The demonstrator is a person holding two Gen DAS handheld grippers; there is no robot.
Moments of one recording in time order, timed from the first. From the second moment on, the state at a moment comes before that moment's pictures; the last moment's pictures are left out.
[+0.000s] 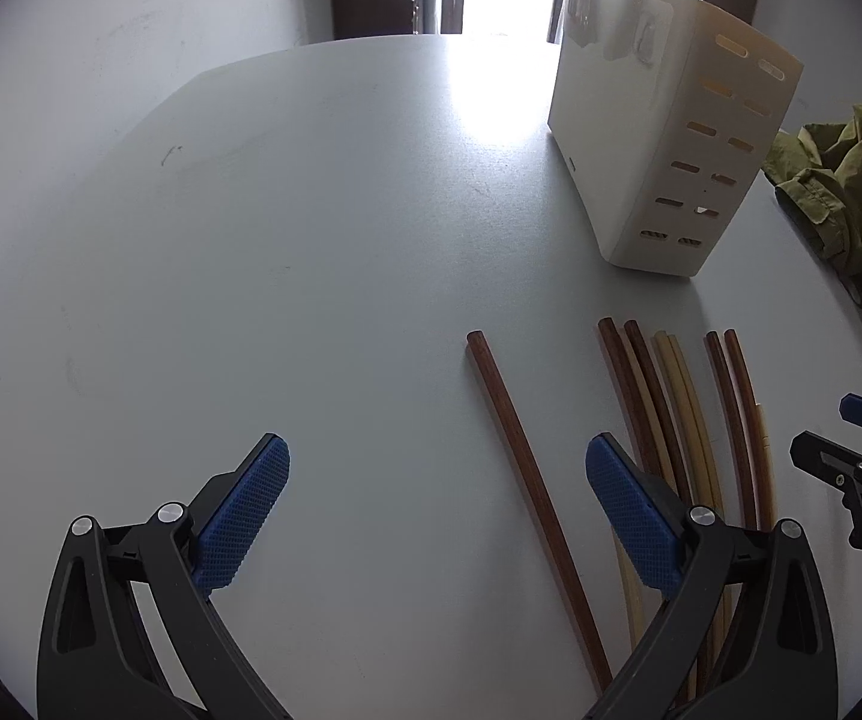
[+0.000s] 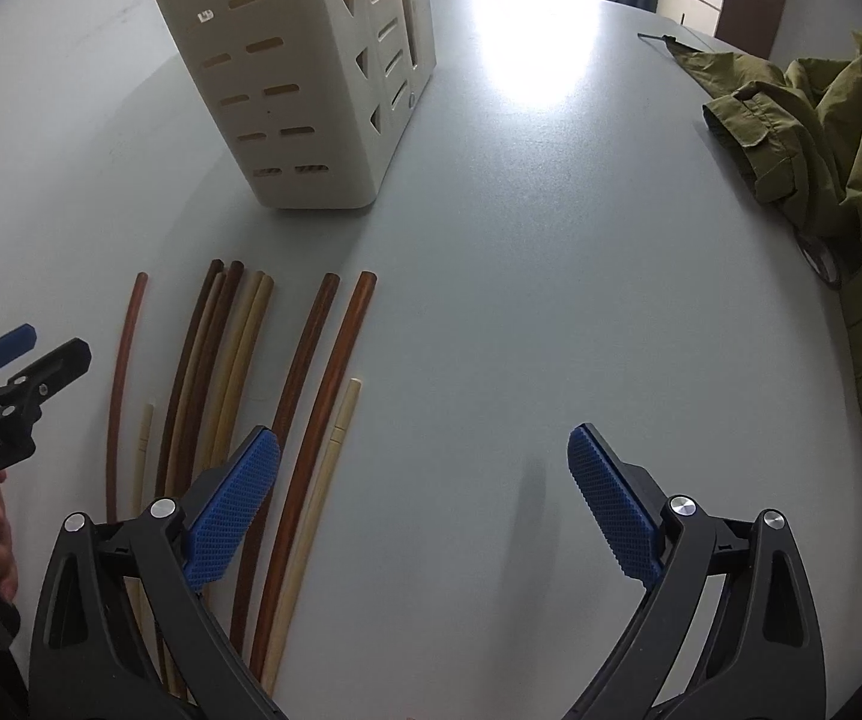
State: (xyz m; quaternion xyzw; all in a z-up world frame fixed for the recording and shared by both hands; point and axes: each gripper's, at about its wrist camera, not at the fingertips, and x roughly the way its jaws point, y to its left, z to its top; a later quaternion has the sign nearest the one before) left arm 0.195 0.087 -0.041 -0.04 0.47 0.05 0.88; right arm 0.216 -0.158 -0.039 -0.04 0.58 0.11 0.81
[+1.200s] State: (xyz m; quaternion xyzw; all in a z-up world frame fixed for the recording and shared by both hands) left arm 0.243 0.098 -0.057 -0.04 0.54 0.06 0.84; right arm 0.221 -0.136 -0.048 -0.09 0.59 0.11 0.79
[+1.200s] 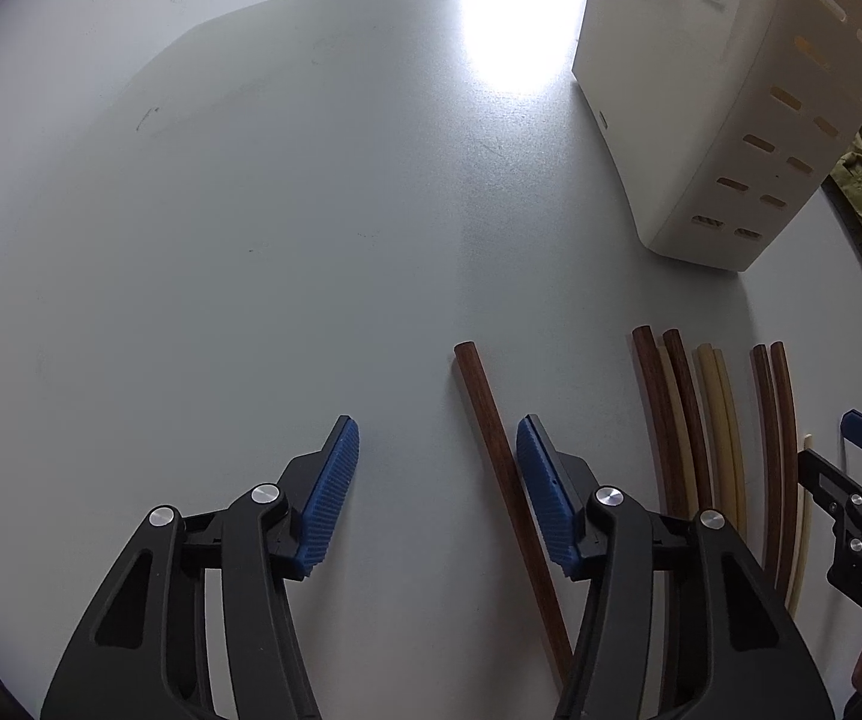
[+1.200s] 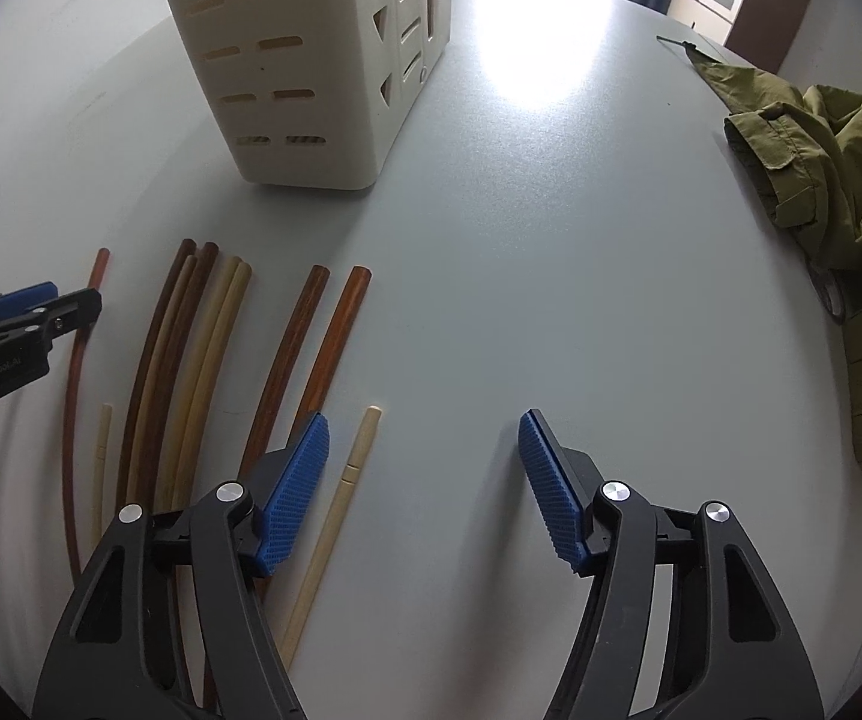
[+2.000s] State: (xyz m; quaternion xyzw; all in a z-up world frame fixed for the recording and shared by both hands) left arm 0.239 0.074 -0.037 -0.06 0.54 0.00 0.84; right arm 0.226 -0.132 -0.032 -0.04 0.60 0.17 0.78
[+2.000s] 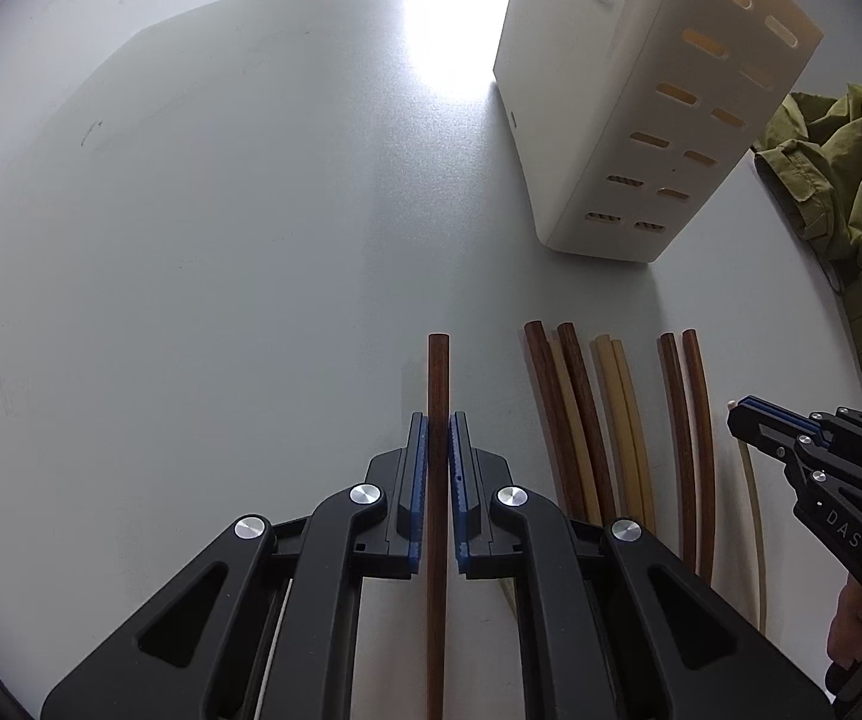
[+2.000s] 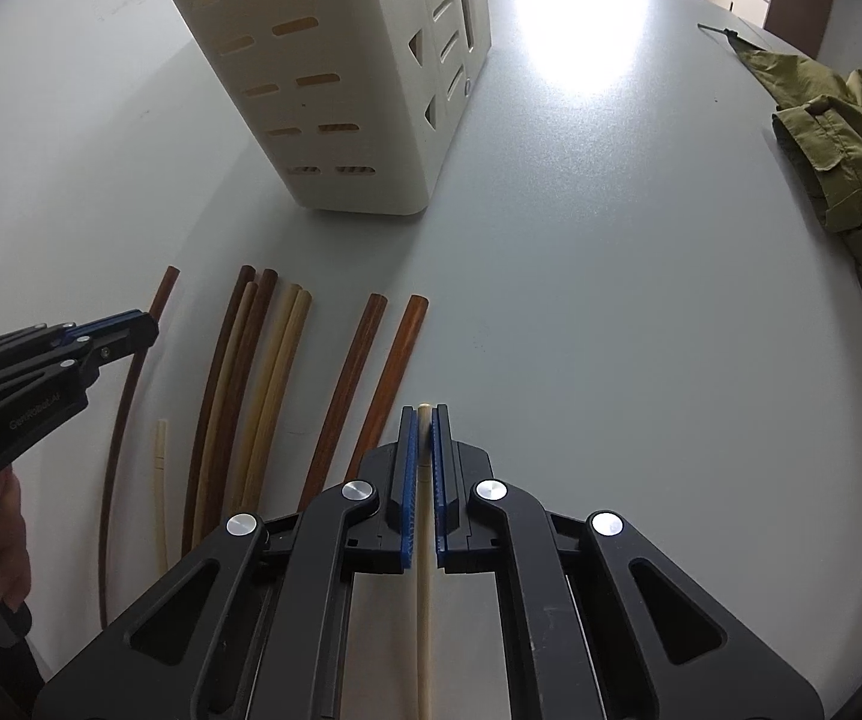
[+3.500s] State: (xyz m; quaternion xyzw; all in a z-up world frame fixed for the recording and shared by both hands) left arm 0.205 0.044 0.139 -0.04 0.22 -0.05 0.97; right arm 0.246 -0.137 0.128 0.01 0.30 0.26 0.92
